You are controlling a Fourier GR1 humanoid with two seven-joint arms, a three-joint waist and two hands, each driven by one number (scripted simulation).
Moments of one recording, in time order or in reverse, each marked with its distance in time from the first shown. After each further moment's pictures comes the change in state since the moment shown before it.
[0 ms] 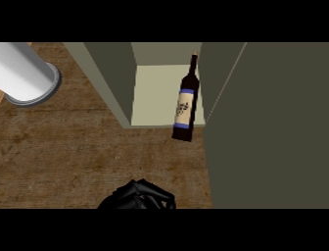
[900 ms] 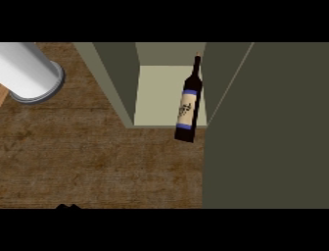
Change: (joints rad) left arm 0.286 0.334 0.151 -0.306 0.212 -0.184 -0.229; right arm 0.092 -0.003 0.401 -0.010 -0.047 0.207 0.008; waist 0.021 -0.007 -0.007
